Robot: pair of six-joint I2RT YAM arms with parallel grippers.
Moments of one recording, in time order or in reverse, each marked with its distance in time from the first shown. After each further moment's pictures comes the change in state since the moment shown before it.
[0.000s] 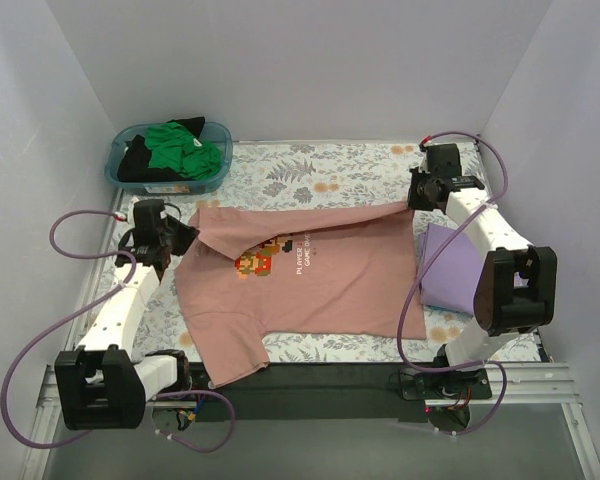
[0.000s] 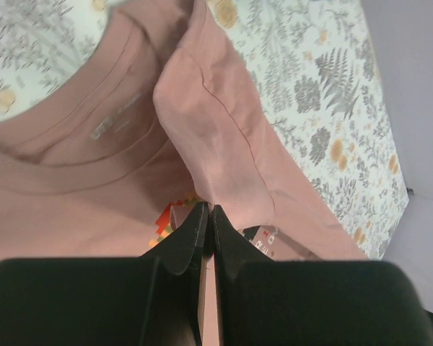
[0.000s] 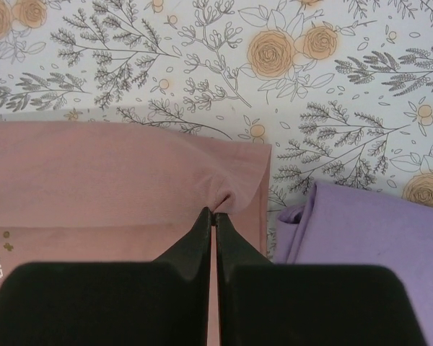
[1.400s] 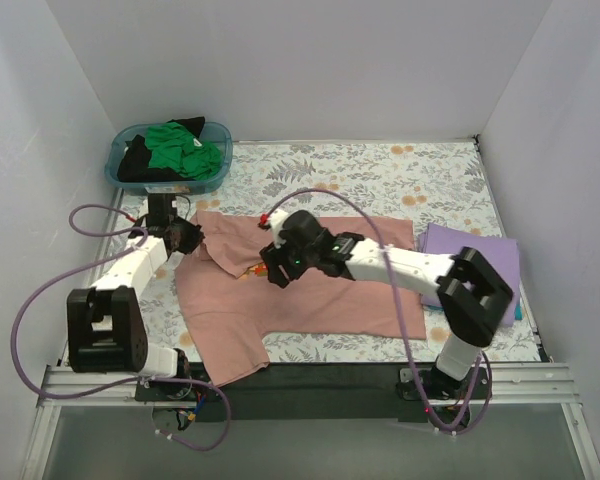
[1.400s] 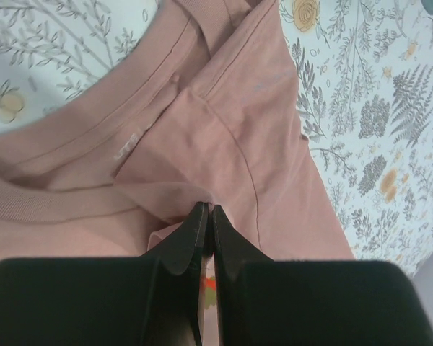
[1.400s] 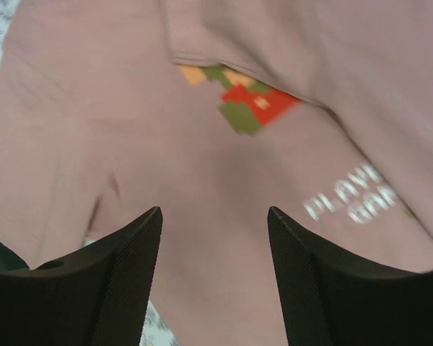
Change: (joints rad) left arm 0.000 0.213 0.040 -0.040 -0.031 -0.069; right arm 0.802 -0.024 -0.153 0.239 -0.122 -0.037
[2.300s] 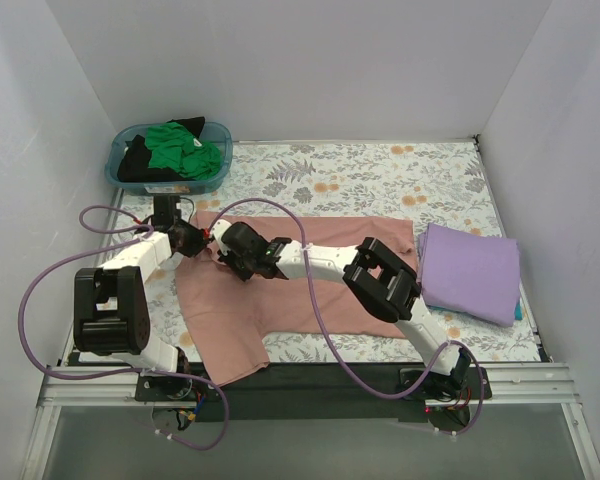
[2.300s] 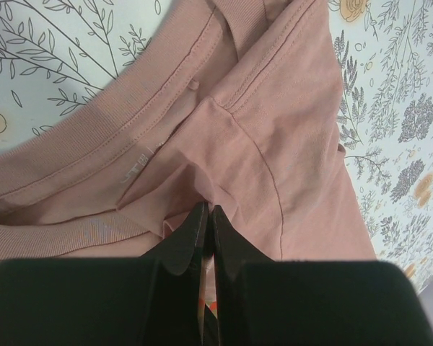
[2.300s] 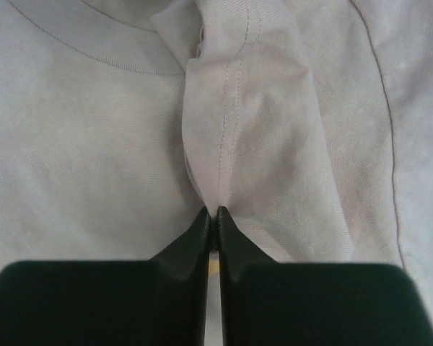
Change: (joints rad) left arm 0.005 0.175 0.023 0.071 0.042 0.026; right arm 0.172 0.663 0.571 0.066 0.175 -0.104
